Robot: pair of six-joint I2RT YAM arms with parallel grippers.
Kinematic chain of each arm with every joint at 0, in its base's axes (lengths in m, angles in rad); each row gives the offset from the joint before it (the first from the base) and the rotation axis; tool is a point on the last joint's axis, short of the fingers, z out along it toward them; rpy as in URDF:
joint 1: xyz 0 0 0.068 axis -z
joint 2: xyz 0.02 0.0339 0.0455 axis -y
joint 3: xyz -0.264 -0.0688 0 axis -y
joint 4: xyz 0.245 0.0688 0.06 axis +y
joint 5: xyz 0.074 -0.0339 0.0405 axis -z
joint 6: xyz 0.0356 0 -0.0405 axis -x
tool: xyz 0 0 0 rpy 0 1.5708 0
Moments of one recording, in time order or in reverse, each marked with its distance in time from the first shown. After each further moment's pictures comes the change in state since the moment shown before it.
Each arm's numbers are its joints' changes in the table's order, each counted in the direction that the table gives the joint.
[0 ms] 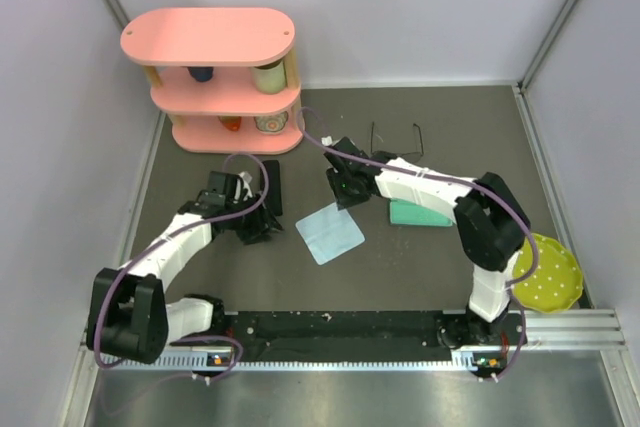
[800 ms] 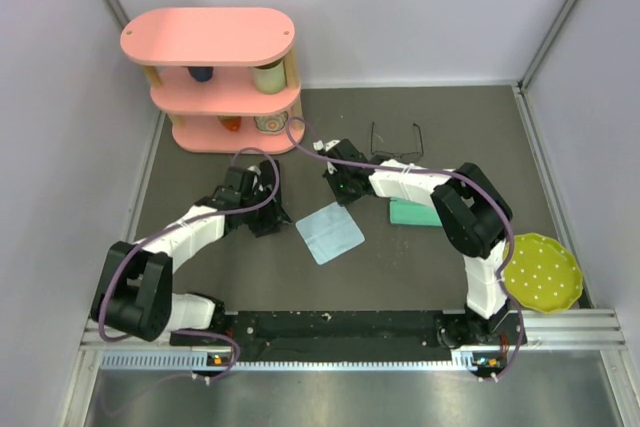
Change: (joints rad) left arm 0.144 -0.113 -0.002 -0.201 -0.145 0.134; right arm 0.072 -0.161 -0.020 -0.249 -0.079 0.230
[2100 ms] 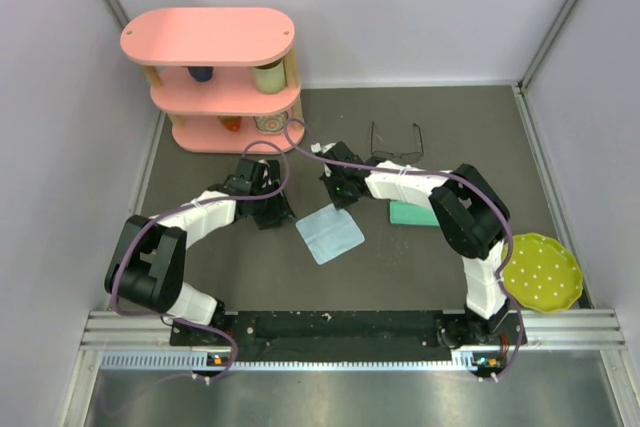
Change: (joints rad) left arm 0.031 -0.169 0.115 0.008 -0.063 -0.057; right arm -0.027 -0.005 0.015 0.036 -0.009 -0.051
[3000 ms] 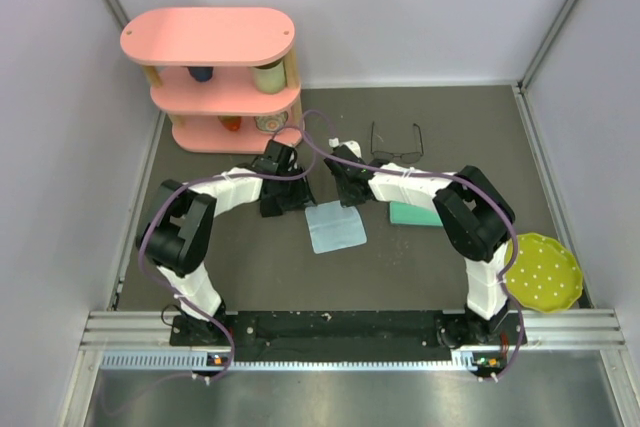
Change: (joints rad) left arm 0.092 -0.256 0.243 -0.042 0.013 -0.017; right arm 0.001 0.034 -0.042 0.033 0.244 -0.221
